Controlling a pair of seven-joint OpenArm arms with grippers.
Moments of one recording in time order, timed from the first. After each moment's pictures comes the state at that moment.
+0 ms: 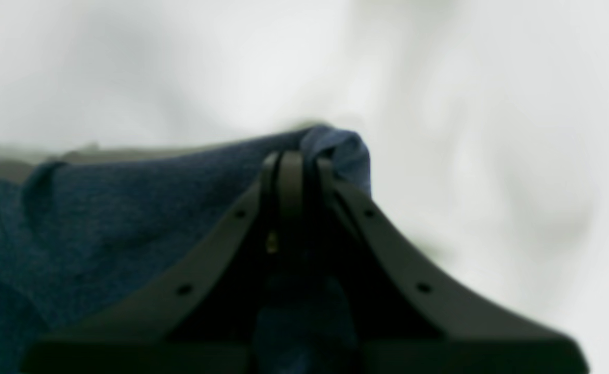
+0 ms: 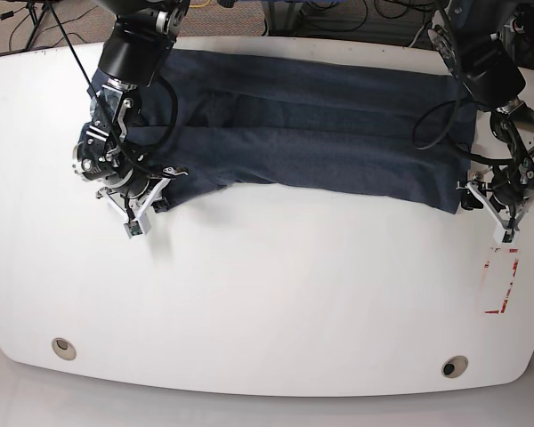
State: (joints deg) left arm -15.0 -15.8 -34.4 71.3 -4.9 -41.9 56.8; right arm 8.1 2.2 24.9 77.4 2.0 40.0 -48.4
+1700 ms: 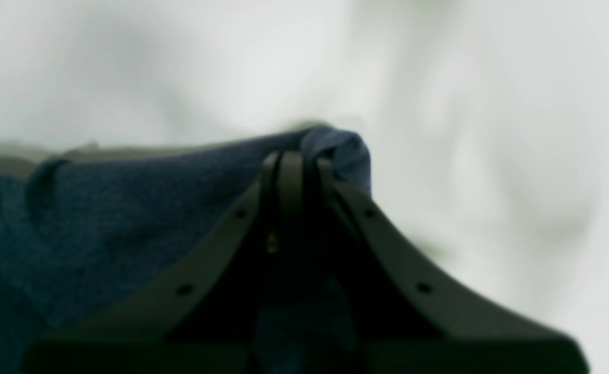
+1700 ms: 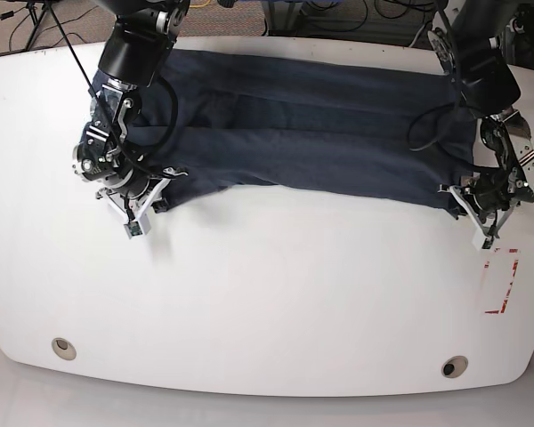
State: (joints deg) left arm -16.5 -15.7 -28.7 68.6 -10.6 -41.9 59.3; right arm 8.2 2.1 25.0 78.4 2.0 40.0 -48.8
